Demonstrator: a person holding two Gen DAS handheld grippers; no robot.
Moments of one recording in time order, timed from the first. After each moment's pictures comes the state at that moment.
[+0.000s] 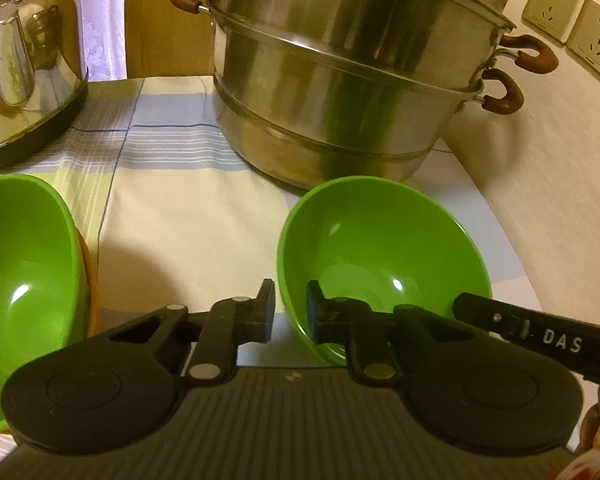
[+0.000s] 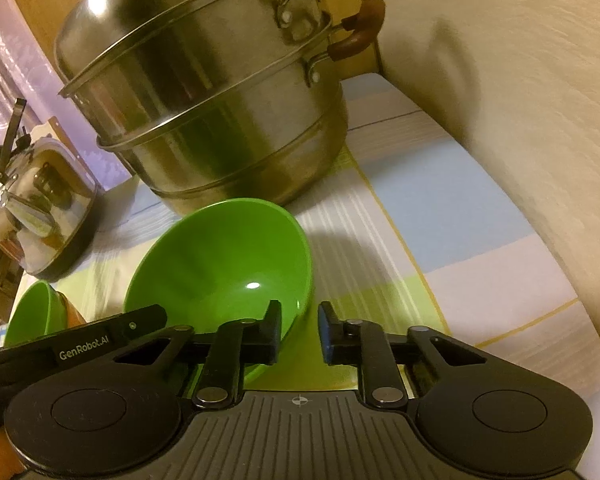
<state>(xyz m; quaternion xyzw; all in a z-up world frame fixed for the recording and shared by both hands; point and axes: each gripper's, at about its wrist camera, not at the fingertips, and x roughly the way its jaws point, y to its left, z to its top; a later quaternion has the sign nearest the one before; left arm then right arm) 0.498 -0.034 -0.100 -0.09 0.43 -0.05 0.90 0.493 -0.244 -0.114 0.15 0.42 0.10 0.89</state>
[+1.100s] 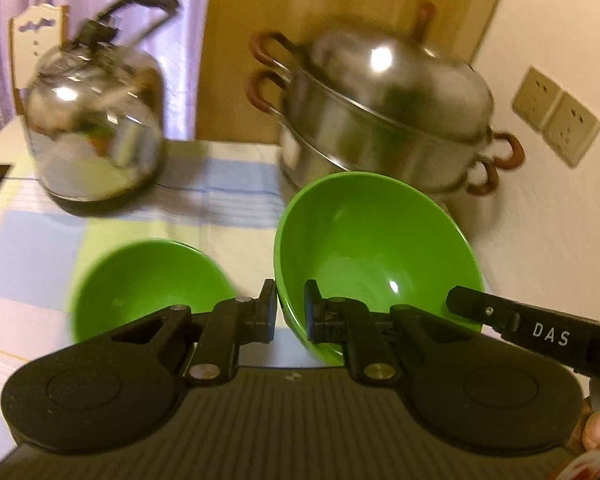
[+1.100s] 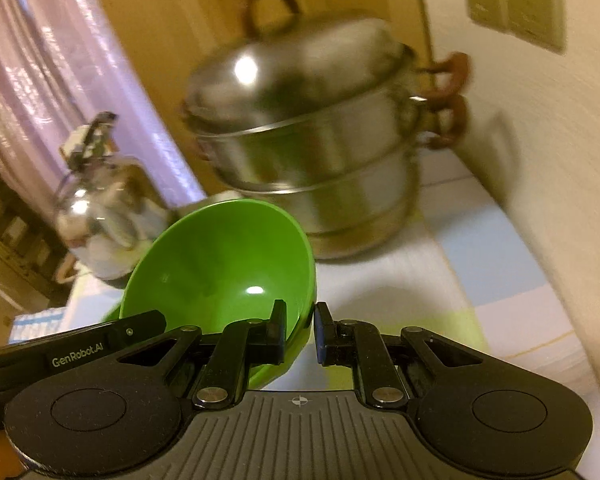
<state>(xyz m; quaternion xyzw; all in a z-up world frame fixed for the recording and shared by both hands) 0.433 0.043 0.019 -0.11 0.39 -0.01 0.92 0.446 -0.183 -0.009 0.13 0.39 0.15 0.90</state>
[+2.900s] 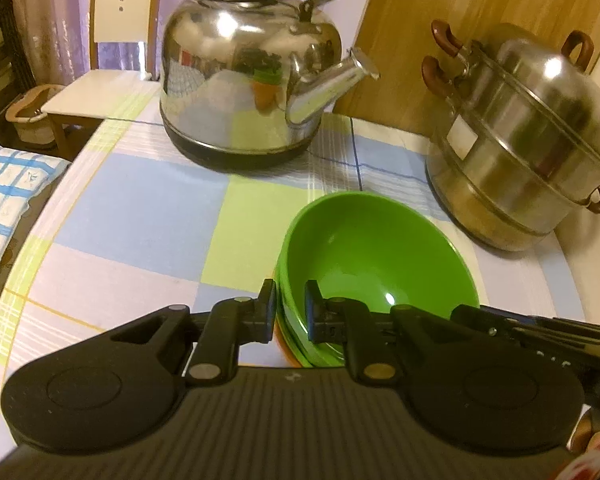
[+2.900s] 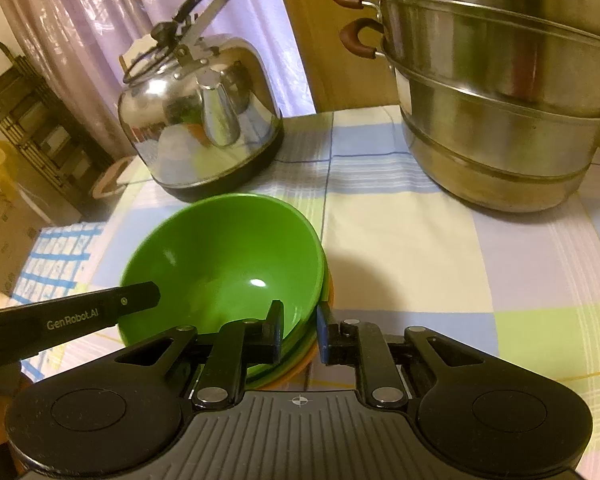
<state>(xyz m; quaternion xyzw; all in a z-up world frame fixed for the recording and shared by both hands) 0.413 0.177 -0.045 -0.14 0.41 0.08 0.90 0.458 -0.030 -0.076 0.05 0.43 0.24 0.87</state>
